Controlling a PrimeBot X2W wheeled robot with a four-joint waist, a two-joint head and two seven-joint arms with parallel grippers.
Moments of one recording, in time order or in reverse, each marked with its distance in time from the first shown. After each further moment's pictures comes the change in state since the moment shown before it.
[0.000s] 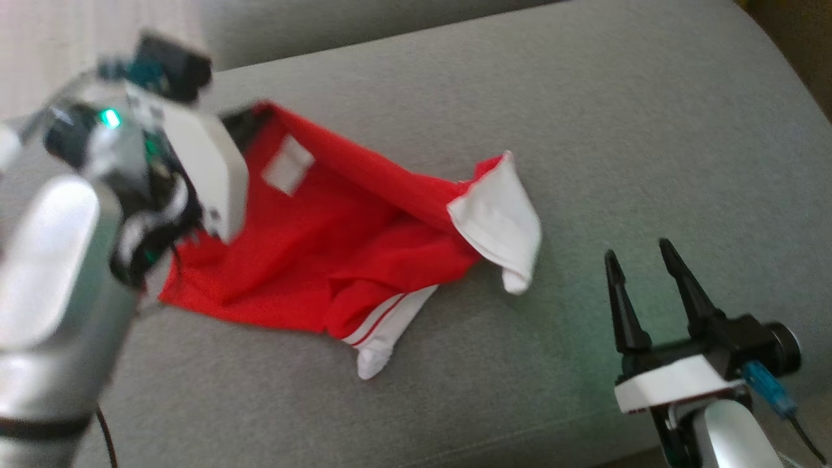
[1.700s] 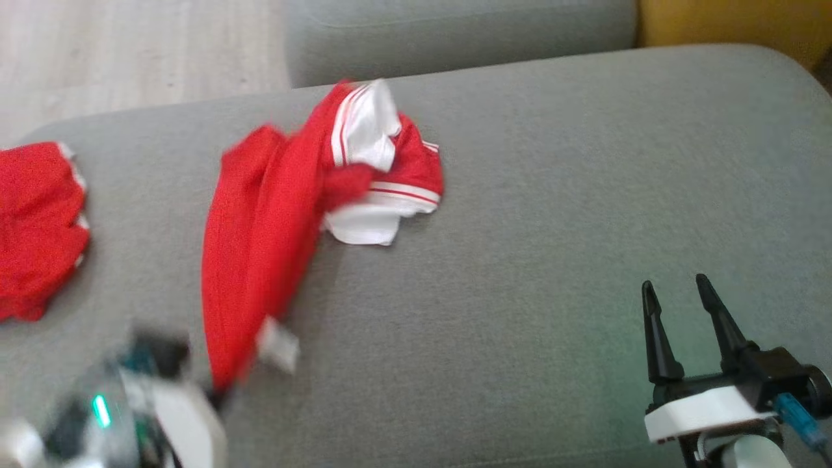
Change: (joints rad) left arm 0.648 0.233 -0.022 -0.271 -0.085 0.278 -0.119; right arm 0.070 0.002 -0.073 0.001 0.014 0.000 -0.004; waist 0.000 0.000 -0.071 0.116
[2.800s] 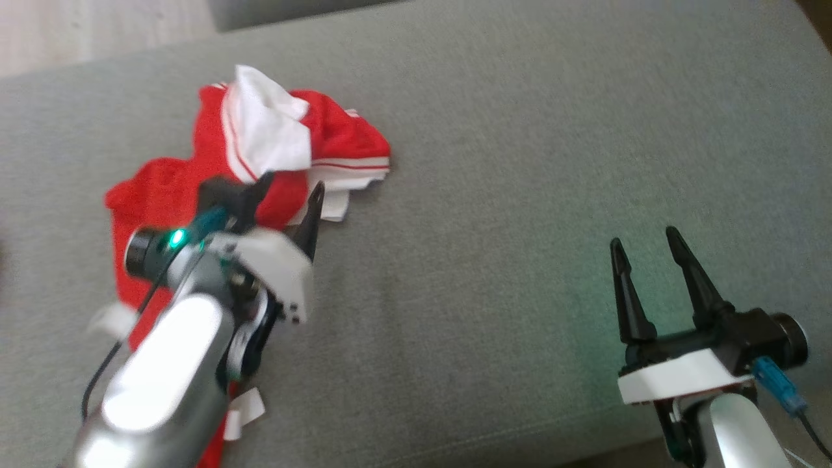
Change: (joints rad) left arm -0.439 -0.306 -0.112 0.307 0.166 0.052 -0.316; right arm -0.086 0.000 0.074 -0.031 0.001 0.000 0.002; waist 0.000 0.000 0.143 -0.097
